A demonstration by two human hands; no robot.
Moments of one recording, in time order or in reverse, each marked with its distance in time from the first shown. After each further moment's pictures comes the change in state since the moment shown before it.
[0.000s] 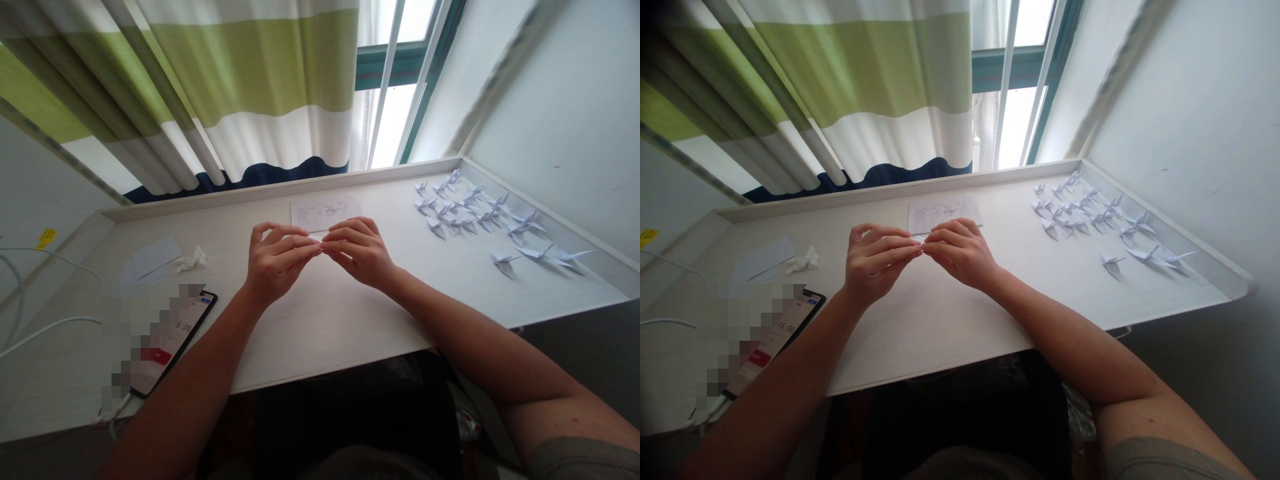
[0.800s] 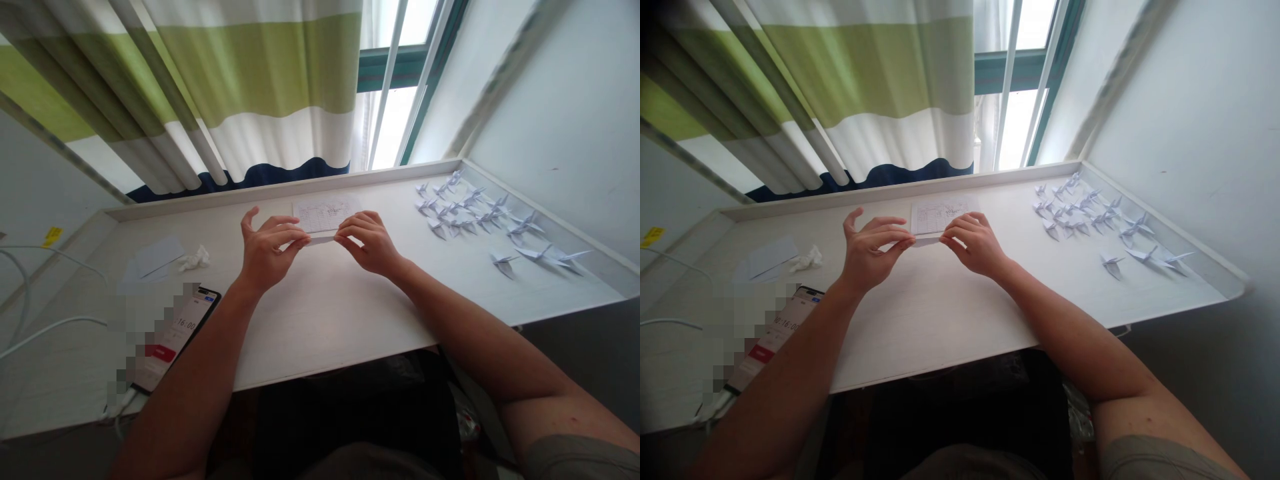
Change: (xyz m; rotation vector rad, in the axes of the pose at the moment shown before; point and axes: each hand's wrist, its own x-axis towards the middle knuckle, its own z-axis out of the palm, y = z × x) left_hand 0.003 -0.014 -0.008 0.093 -0.026 -0.223; right_hand -0.006 0.027 -0.001 0.099 -0.013 0.172
